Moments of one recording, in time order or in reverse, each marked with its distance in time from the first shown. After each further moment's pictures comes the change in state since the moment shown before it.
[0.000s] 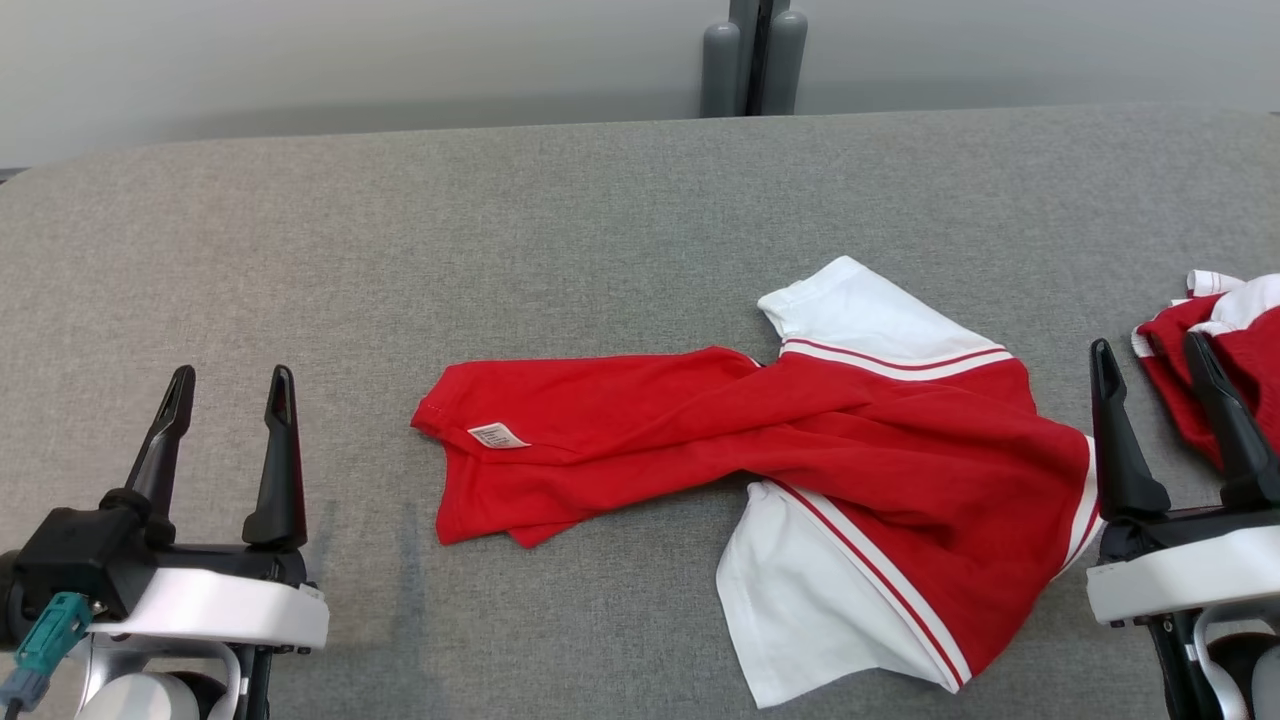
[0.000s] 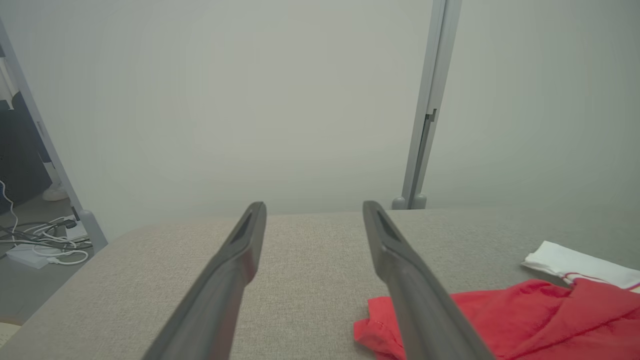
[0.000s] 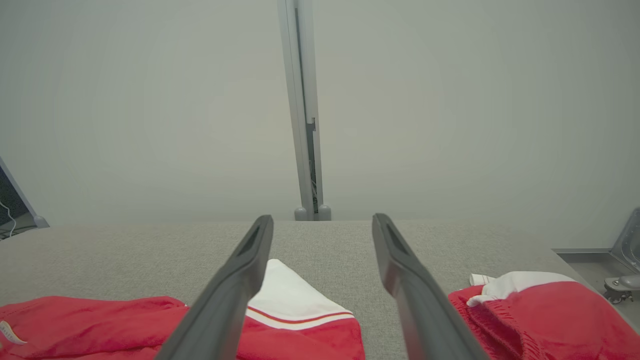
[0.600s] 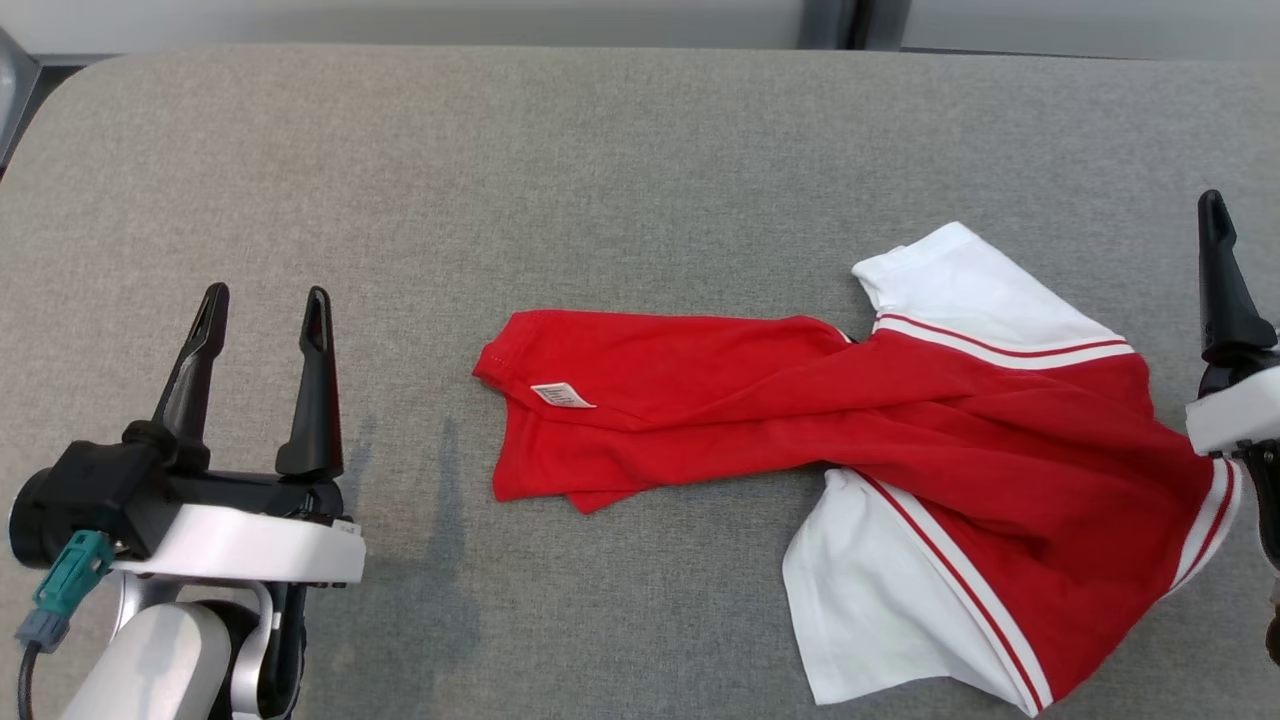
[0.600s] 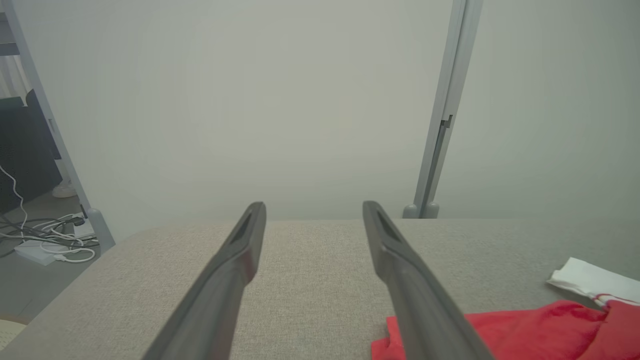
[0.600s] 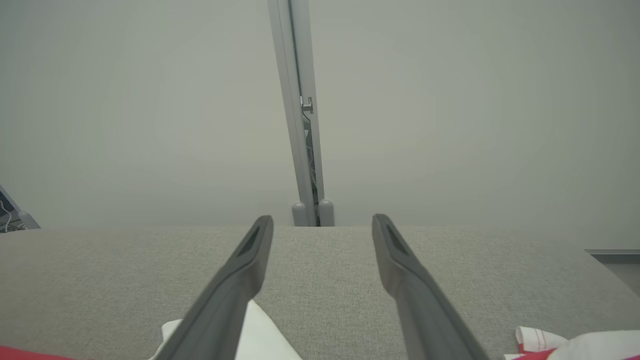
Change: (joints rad) left arm -0.126 -0.041 -0.036 0.011 0.000 -0.028 -0.011; right arm -0.294 -0.158 -0.039 0.262 0.115 0.000 0.032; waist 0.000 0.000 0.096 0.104
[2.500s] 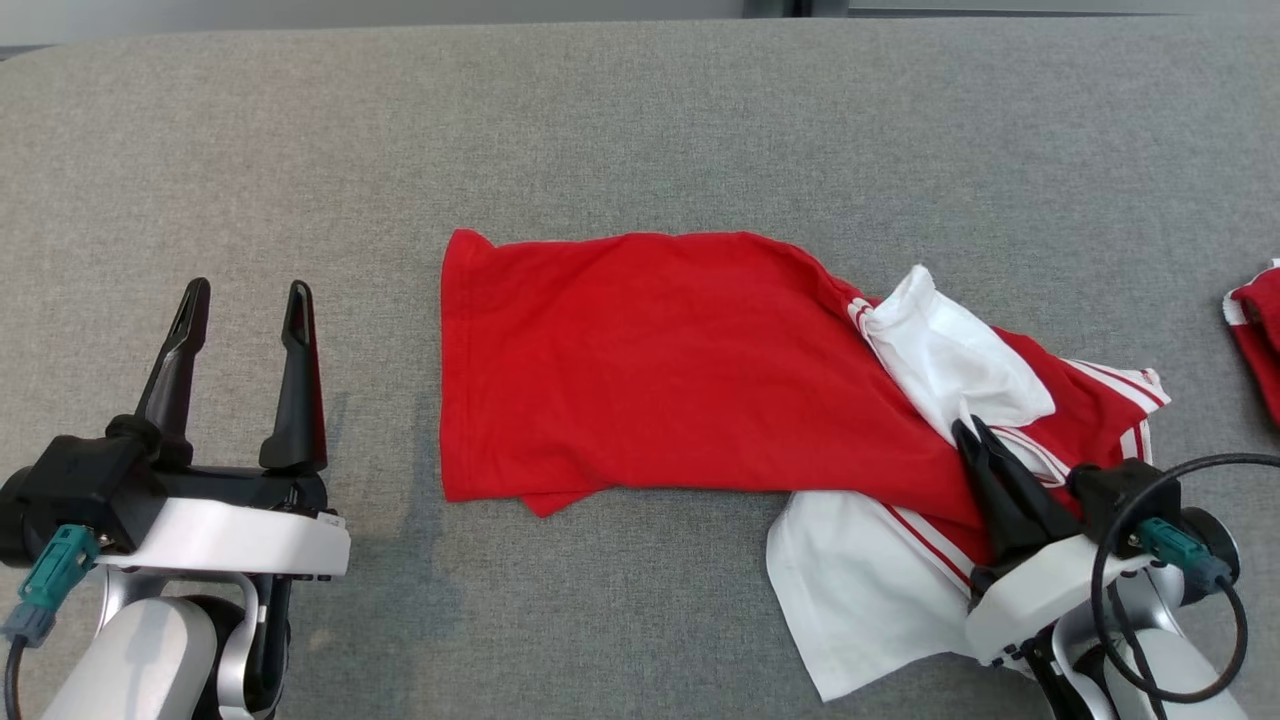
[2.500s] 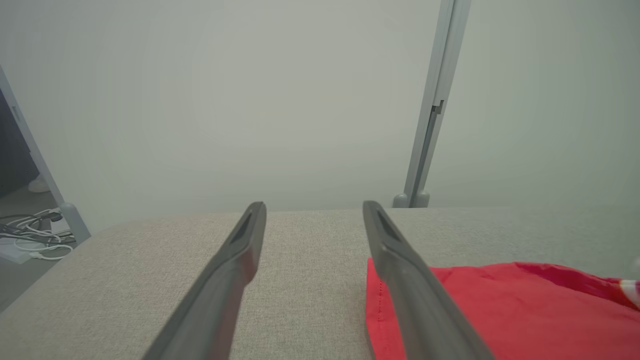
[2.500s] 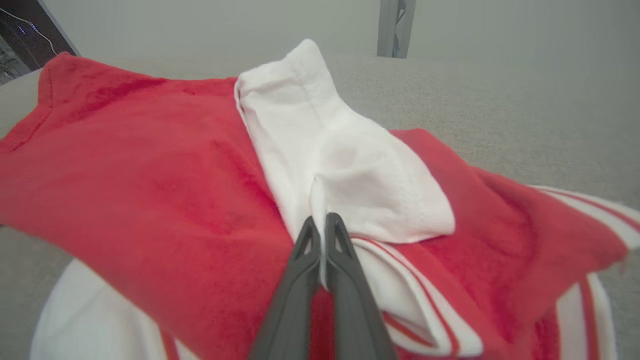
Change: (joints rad) left arm -0.015 0.015 0.000 0.018 -0.009 0.012 -0.009; right arm 0.185 0.063 0.313 0.108 -0.102 0.000 -0.079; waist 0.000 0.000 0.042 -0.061
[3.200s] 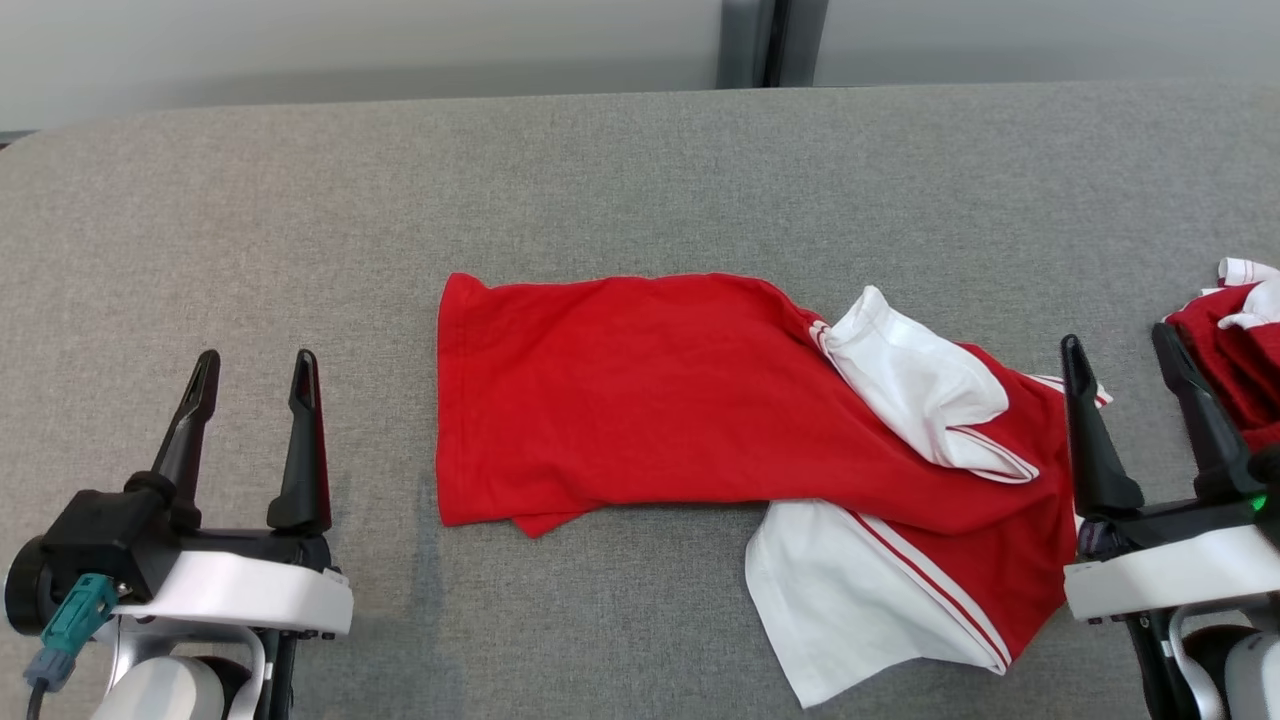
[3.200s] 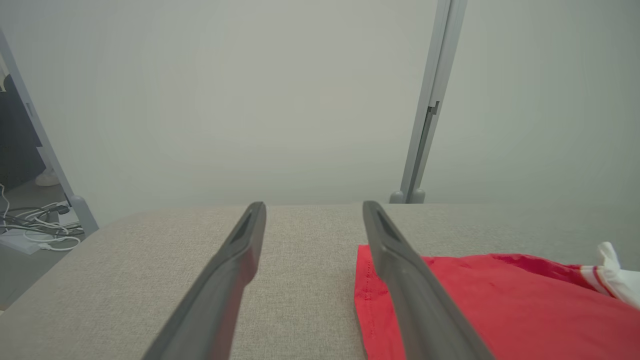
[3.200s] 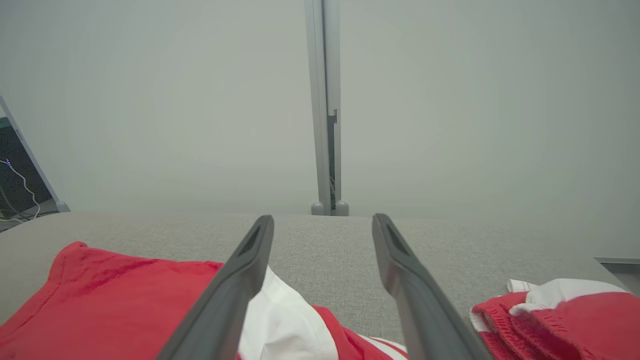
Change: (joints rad) left arm 0.090 0.010 -0.007 -0.015 -0.011 0.036 0.014; right arm 0.084 0.078 -0.218 -0.327 -0.024 0.000 -0.015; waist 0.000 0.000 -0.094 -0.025
